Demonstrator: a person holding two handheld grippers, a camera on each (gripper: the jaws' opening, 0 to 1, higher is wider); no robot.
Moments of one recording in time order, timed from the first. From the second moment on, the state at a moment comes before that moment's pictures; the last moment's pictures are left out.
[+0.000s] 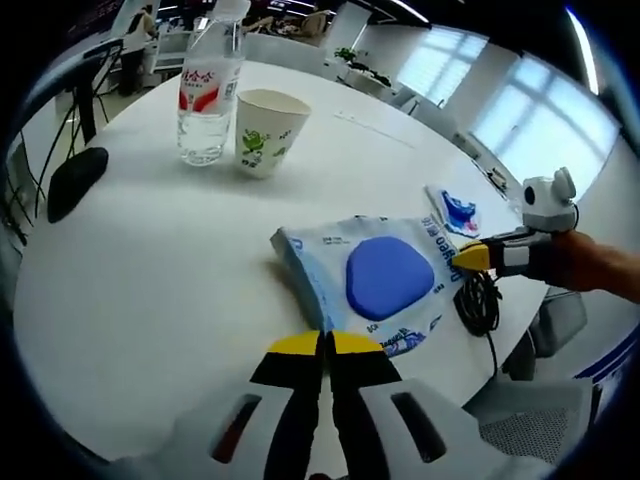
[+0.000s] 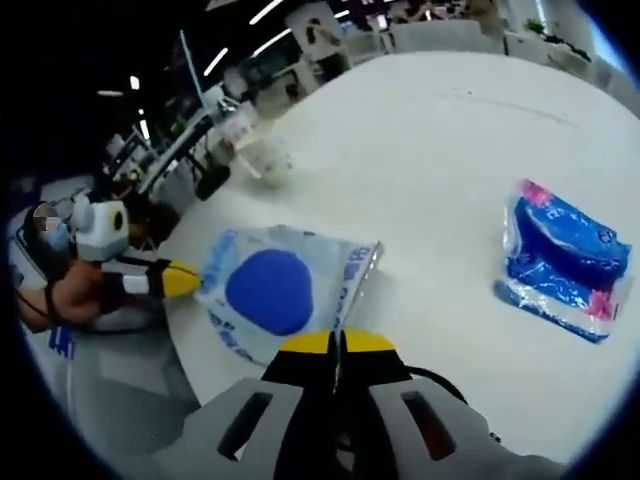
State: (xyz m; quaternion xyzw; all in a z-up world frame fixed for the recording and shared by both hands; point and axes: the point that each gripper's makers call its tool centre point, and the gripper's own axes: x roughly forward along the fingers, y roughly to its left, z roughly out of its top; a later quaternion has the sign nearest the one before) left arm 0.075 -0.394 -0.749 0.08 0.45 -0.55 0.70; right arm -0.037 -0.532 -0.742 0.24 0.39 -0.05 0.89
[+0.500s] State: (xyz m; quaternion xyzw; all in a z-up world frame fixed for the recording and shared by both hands) left arm 0.087 -0.456 -0.733 0.08 0.42 -0.59 0.69; right arm -0.050 -0.570 -0.726 0.25 0.36 -0.09 0.89
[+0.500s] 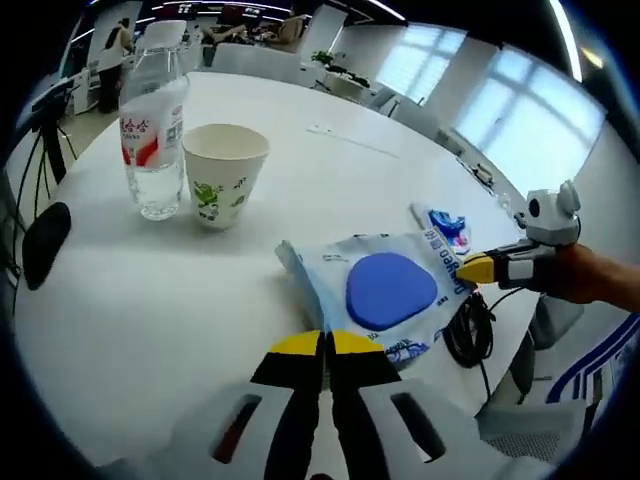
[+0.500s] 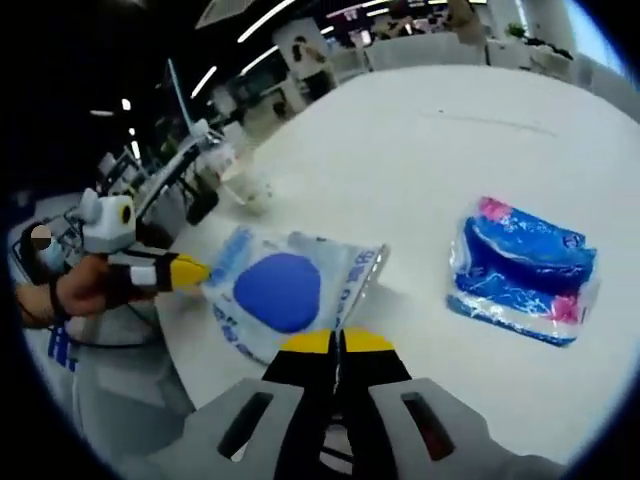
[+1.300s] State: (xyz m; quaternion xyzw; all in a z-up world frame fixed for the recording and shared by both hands) left arm 0.139 -0.512 -0.726 0.01 0.42 -0.54 0.73; right arm -0.013 -0.613 -0.724 0.26 0.33 -0.12 0.90
